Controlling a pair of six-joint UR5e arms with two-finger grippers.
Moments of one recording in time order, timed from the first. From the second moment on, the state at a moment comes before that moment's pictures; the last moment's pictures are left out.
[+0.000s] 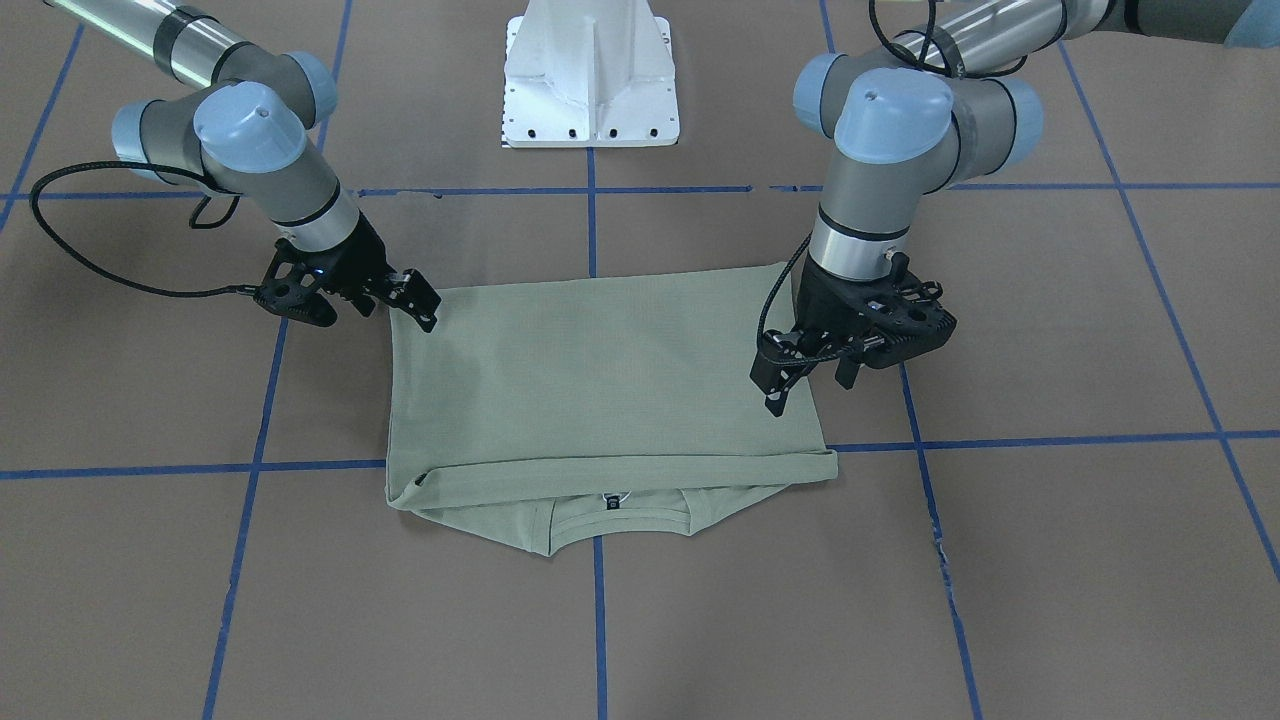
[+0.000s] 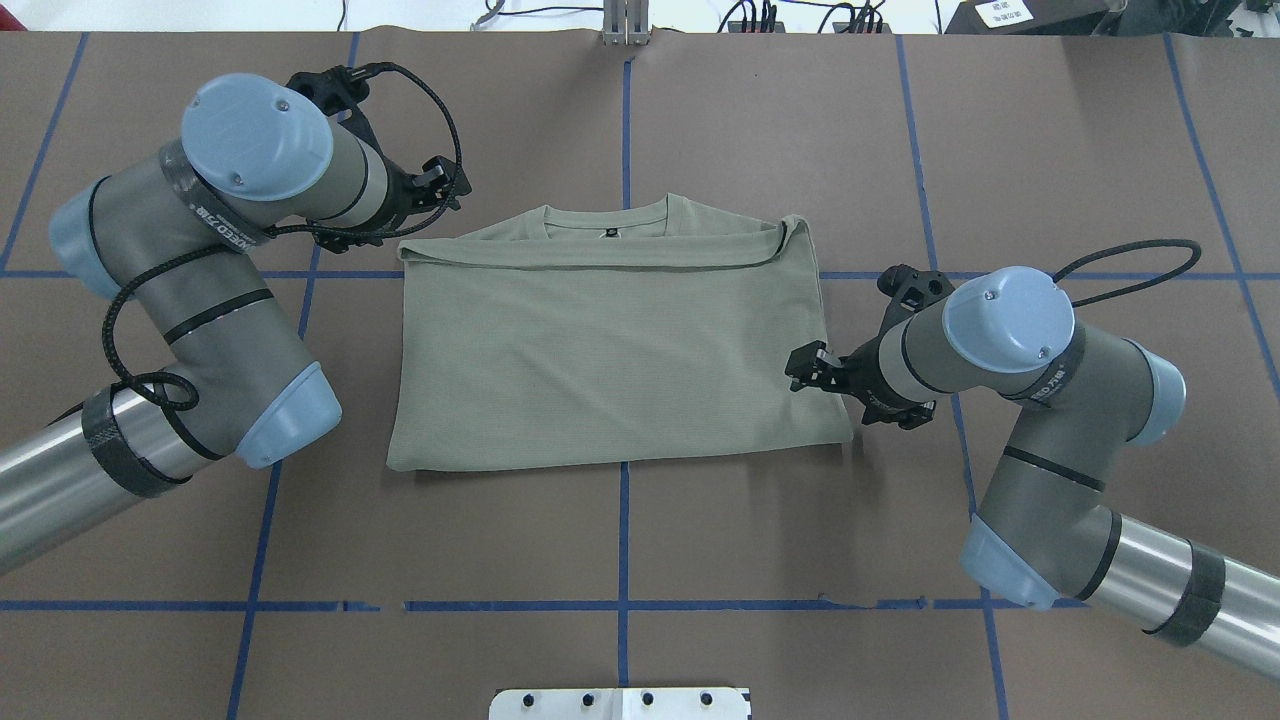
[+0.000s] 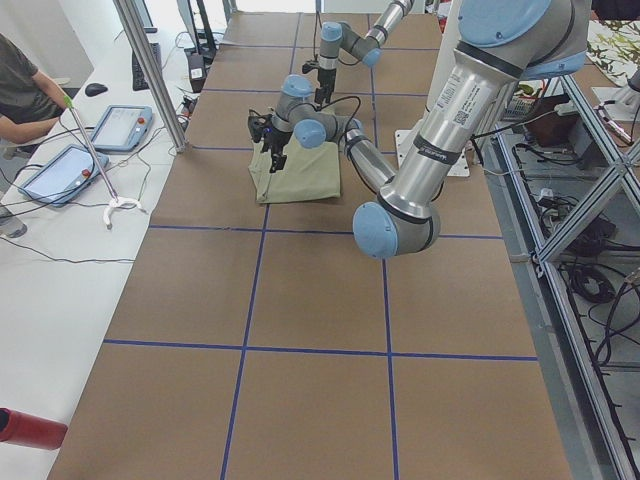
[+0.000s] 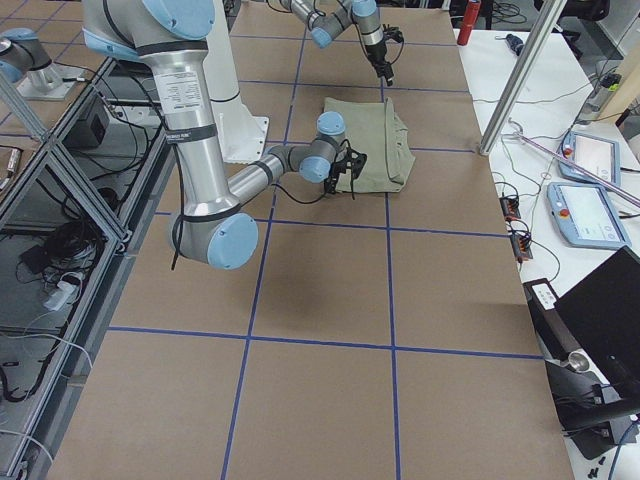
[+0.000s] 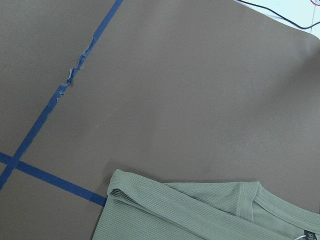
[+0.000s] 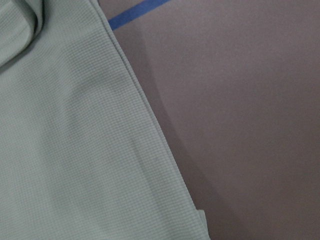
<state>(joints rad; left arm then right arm) -0.74 -2.13 -1.69 -1.78 -1.74 -1.50 0.57 -1.30 1.75 -1.12 1.92 1.61</state>
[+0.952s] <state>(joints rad) -0.74 -2.13 -1.69 -1.78 -1.74 -1.50 0.54 -1.30 1.75 -1.12 1.91 1.61</state>
